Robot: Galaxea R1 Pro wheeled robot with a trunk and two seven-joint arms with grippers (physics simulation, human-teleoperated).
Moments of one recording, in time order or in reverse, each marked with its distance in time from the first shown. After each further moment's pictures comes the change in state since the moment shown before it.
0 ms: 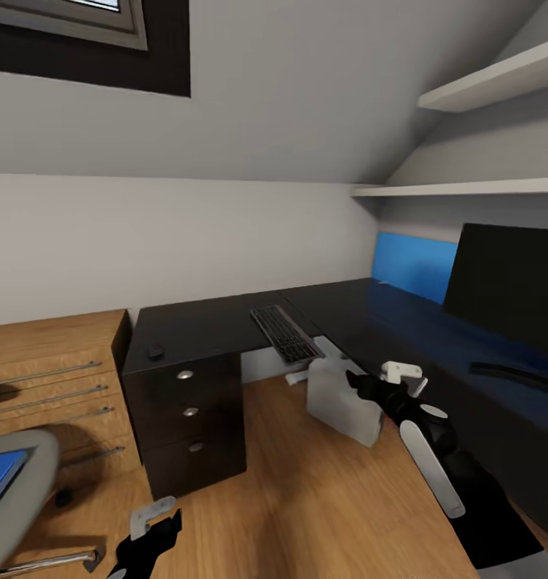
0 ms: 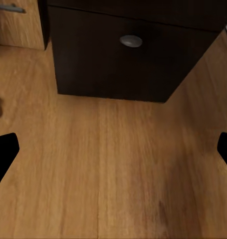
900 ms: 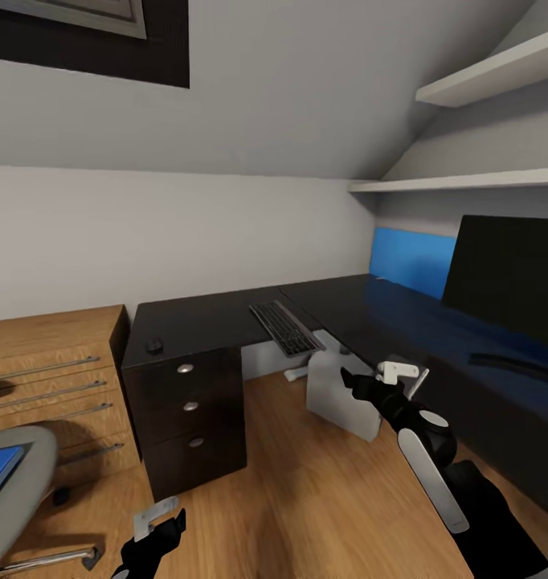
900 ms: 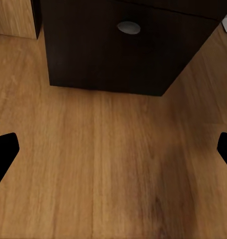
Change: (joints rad) left arm 0.000 -0.017 0.010 0.011 0.014 -0.006 -0.024; right arm 0.036 0.001 0.031 -0.075 0.002 -0.041 0.000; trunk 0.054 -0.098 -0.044
